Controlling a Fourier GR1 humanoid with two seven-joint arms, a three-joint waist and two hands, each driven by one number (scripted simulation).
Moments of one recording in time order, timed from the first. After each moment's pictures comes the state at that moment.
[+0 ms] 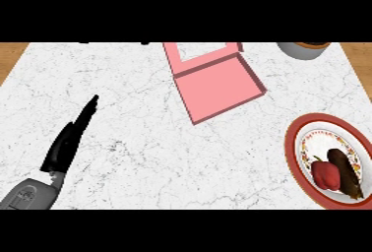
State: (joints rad) left arm -0.18 0.55 -0.39 -1.37 0.14 0.27 -0.03; right arm 1.11 -0.50 0.01 -2.33 0.55 -0.59 0.48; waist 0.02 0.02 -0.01
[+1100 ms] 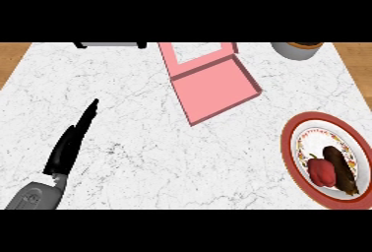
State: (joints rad) left arm -0.15 0.46 -0.28 -1.34 0.04 0.21 -0.04; right arm 0.40 -0.41 0.16 -2.10 0.88 -0.22 0.99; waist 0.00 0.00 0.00
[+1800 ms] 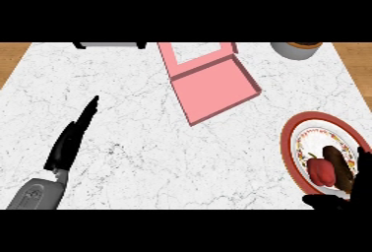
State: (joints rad) left arm -0.16 0.39 -0.19 -1.33 -0.04 0.13 -0.02; right arm 0.23 -0.32 0.10 -1.89 0.89 -0.12 0.94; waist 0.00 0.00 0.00
